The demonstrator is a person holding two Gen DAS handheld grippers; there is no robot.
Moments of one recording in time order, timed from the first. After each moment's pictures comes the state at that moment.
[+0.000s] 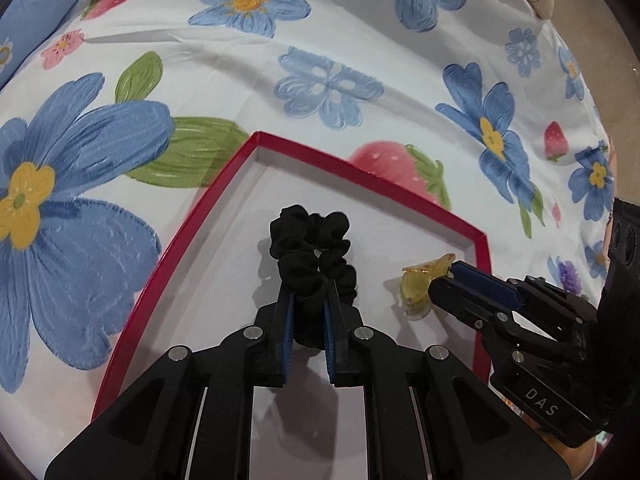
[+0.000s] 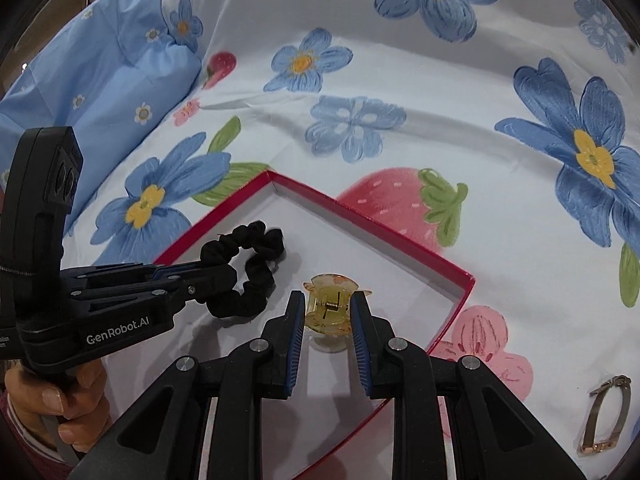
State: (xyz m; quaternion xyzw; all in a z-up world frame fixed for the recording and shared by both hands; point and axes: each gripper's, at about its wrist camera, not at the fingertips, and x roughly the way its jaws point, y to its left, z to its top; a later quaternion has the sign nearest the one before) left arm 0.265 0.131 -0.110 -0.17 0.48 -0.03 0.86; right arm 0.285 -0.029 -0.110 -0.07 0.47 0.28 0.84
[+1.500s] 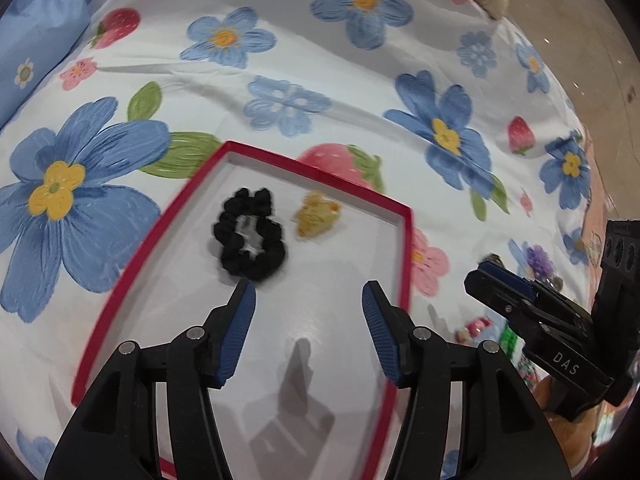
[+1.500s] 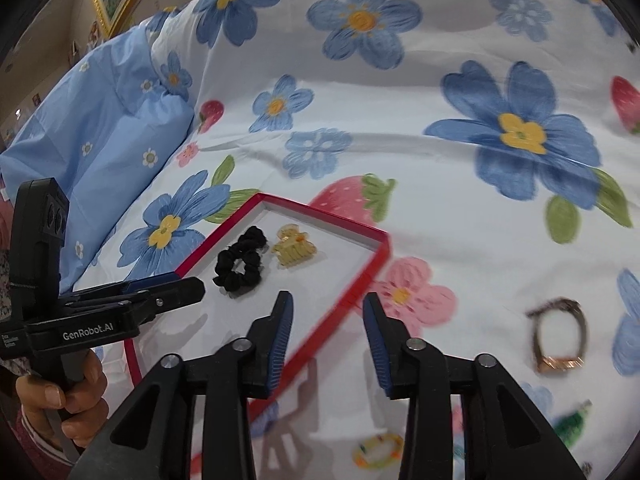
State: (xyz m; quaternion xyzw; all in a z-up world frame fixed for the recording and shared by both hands) left arm 0.201 0.092 -0.052 -0.16 0.45 -0.05 0.88; right arm 0.237 -0.107 -0.062 0.00 0.44 0.26 0.86
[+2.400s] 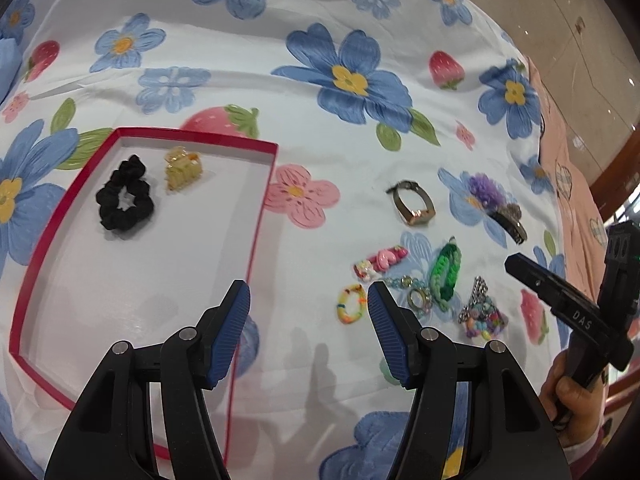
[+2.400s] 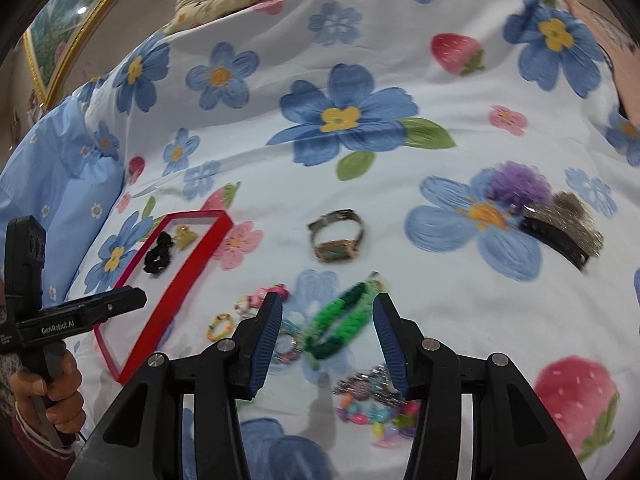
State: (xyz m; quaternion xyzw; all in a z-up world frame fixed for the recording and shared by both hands) left arm 0.165 -0.016 -0.047 -0.10 0.47 -0.13 0.87; right arm 0.152 -0.286 -0.045 0.07 0.41 0.12 0.90
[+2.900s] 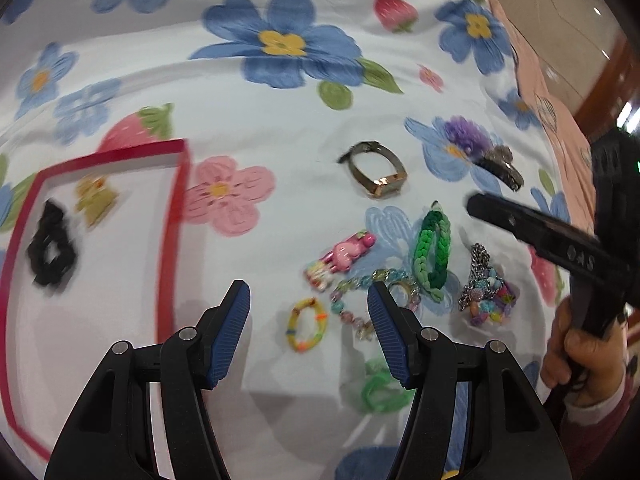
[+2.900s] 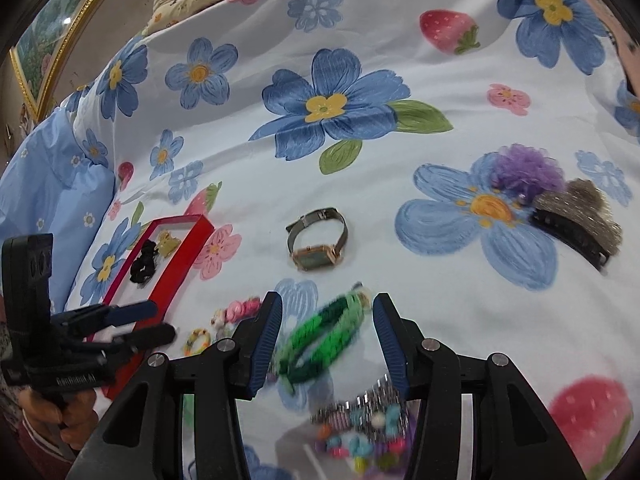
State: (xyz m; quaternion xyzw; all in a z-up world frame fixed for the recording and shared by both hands) left arm 0.201 -0.080 -0.070 -0.01 0.49 -0.21 0.84; right arm 0.190 -0.296 -0.068 0.09 0.43 0.12 0.89
